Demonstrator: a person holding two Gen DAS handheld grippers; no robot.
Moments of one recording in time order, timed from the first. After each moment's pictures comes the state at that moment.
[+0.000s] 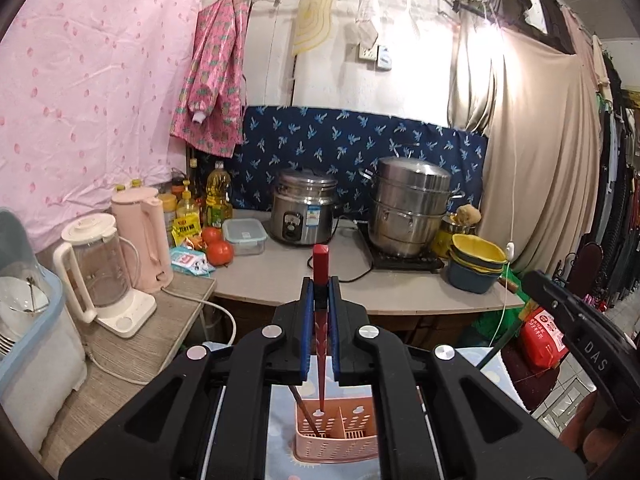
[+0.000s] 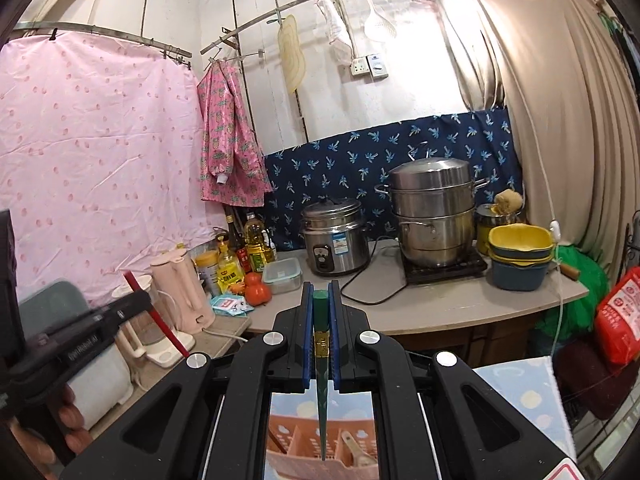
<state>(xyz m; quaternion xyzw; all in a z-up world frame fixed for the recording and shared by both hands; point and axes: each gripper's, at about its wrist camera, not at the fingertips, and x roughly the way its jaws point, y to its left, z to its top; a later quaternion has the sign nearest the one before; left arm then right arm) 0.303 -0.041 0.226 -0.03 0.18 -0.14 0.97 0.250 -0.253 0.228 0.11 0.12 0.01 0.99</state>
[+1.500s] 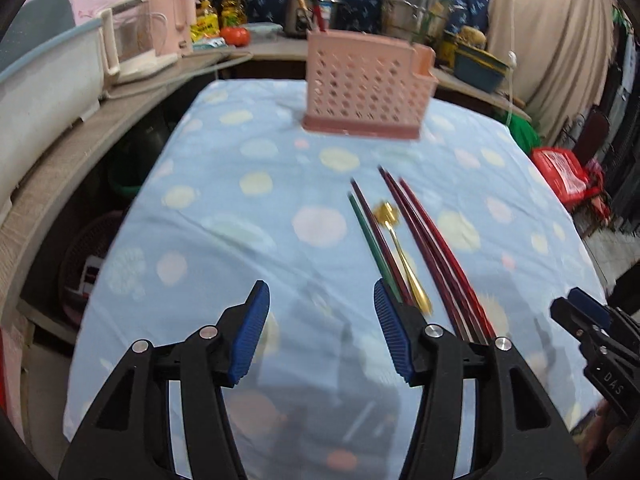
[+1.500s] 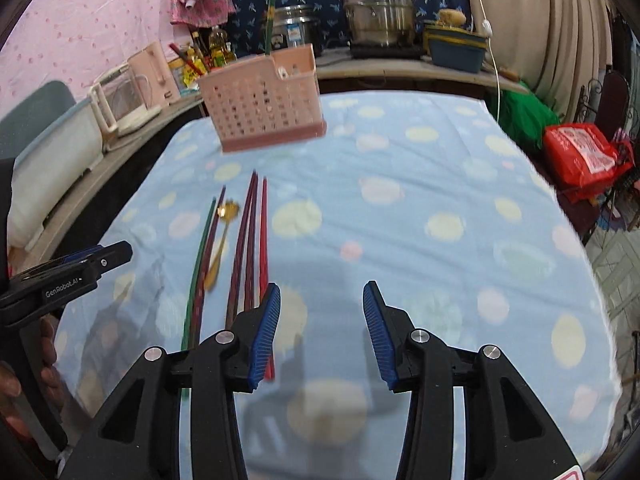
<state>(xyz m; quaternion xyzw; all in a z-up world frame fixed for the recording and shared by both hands) 0.077 -0.012 -0.040 0.01 0.43 -0.13 0.90 -0.012 -0.242 -0.039 0.10 0.40 -0.03 0.91</state>
